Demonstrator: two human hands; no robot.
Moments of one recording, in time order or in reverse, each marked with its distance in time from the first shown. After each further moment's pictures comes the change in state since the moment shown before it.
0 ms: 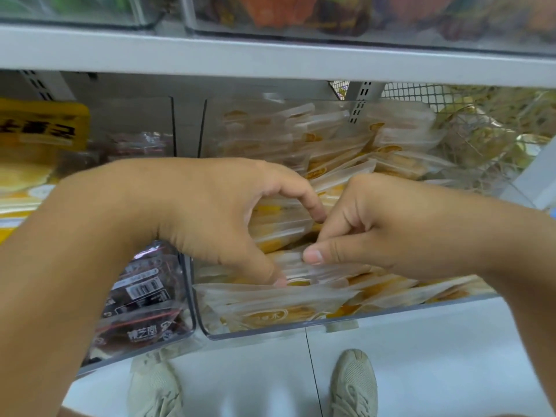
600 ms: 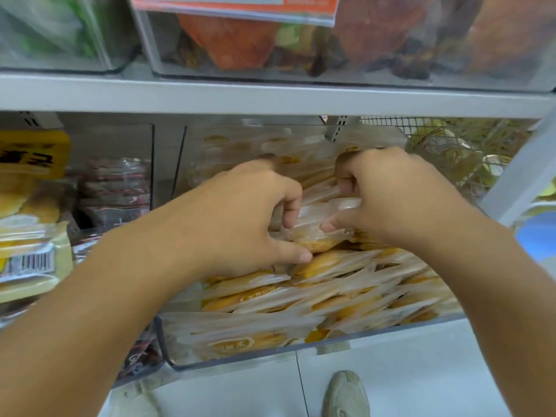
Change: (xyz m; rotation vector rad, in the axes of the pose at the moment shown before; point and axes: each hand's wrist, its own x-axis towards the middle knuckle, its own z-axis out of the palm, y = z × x) left_hand 0.035 0.008 0.002 0.312 0.333 -0.091; right_hand 0.008 0.022 -0.025 -0.536 0.545 0.405
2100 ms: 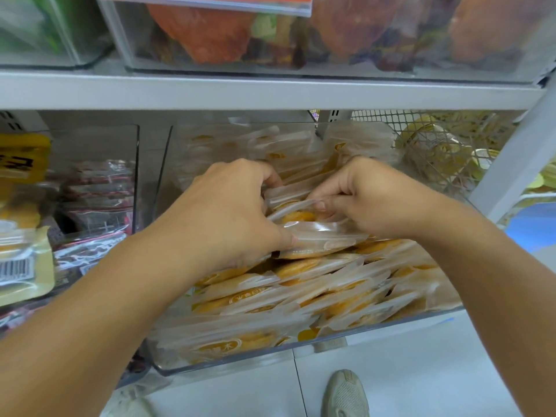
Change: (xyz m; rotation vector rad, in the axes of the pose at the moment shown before) left_hand 0.007 0.016 0.007 -0.210 0.051 -0.344; right_hand 0.020 0.034 0.036 0.552 -0.199 -0.129
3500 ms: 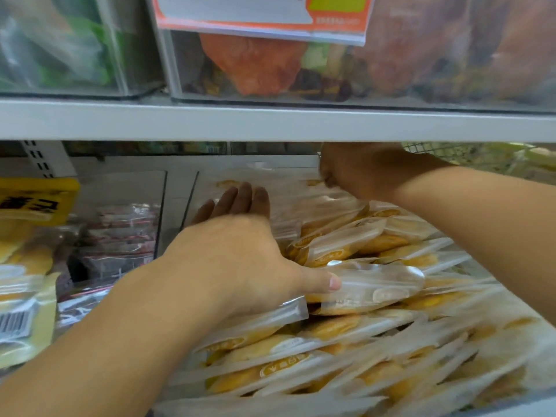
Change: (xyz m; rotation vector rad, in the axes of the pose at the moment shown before) left_hand 0.018 -0.025 0.002 0.338 -0.069 -0.074; right_hand 0.098 -0.005 -0.027 -0.451 0.246 -0.093
